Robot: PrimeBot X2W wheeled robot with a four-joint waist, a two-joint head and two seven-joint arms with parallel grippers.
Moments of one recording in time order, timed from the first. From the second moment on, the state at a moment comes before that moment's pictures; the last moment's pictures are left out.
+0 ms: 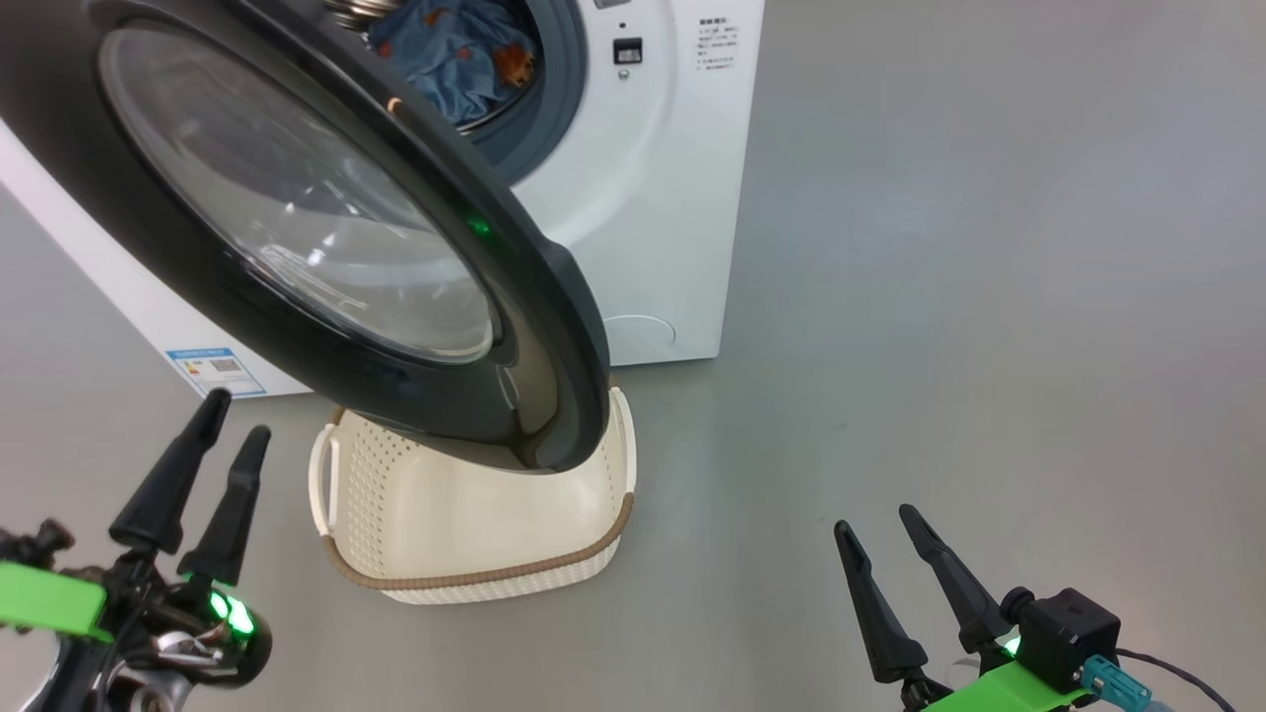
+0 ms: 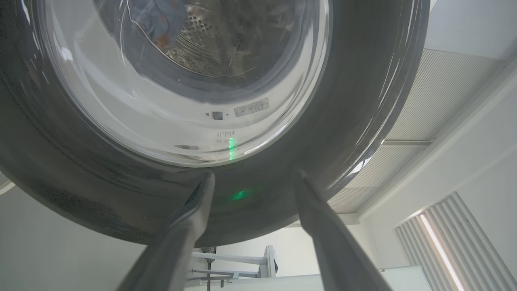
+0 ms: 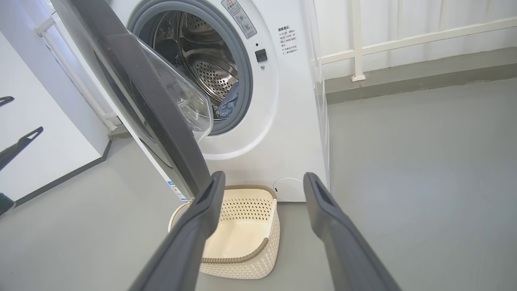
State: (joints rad) left arm -0.22 0.02 0.30 0.15 -1.72 -0.13 0.59; right arm 0.01 -0.05 0.17 0.11 0.31 0.13 -0.26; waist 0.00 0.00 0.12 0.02
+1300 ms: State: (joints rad) left arm -0.01 0.29 0.02 -0.07 -0.63 -0.13 -0.26; right arm 0.01 -0.05 0.18 0.09 0.29 0.13 -0.26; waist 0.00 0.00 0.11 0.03
